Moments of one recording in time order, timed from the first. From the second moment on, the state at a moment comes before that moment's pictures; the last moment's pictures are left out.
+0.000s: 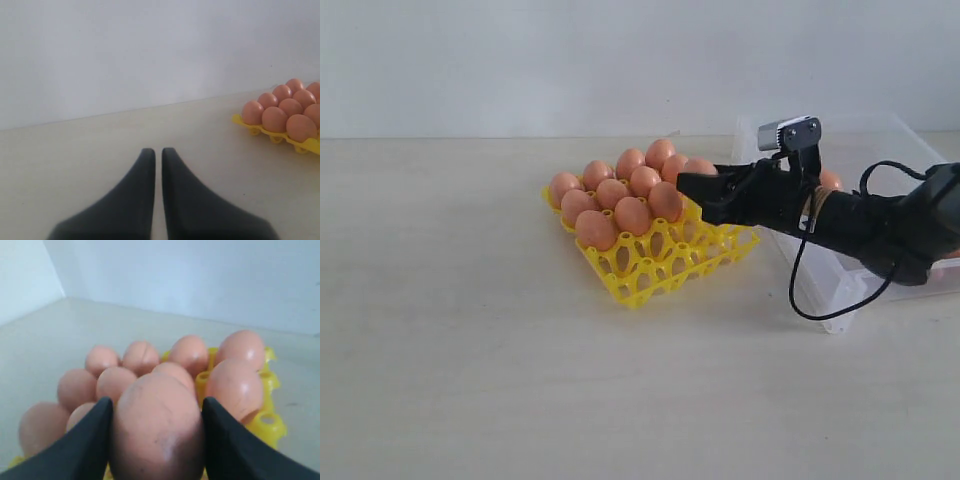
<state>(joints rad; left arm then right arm) -0.07 0.00 0.00 0.20 0.18 -0.09 0.19 2.22 -1.05 -0.78 -1.10 0.60</state>
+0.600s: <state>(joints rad) -0.07 0.00 0.00 0.20 0.18 -0.09 0.23 2.28 -1.11 -0.61 -1.04 0.57</state>
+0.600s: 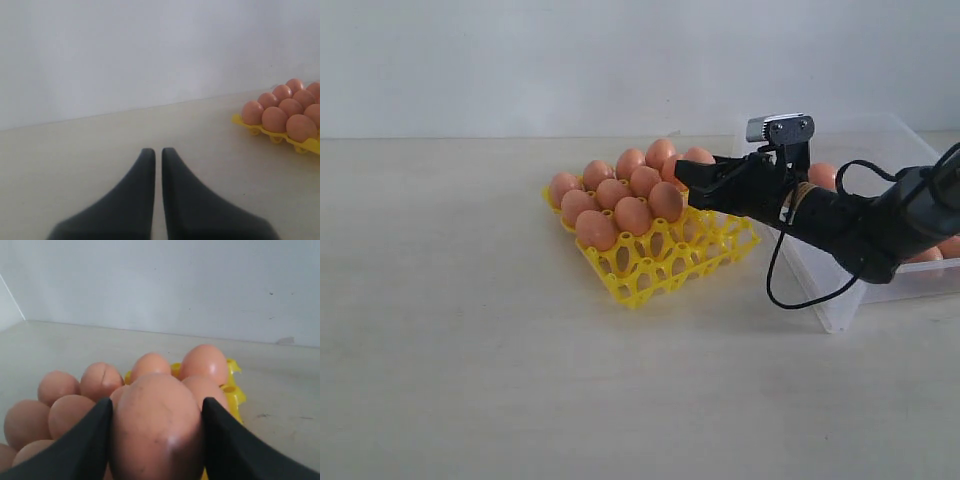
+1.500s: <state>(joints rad) -0.07 0.00 0.00 0.20 0.18 -0.09 0.25 2.29 -1.19 -0.69 -0.86 0.72</state>
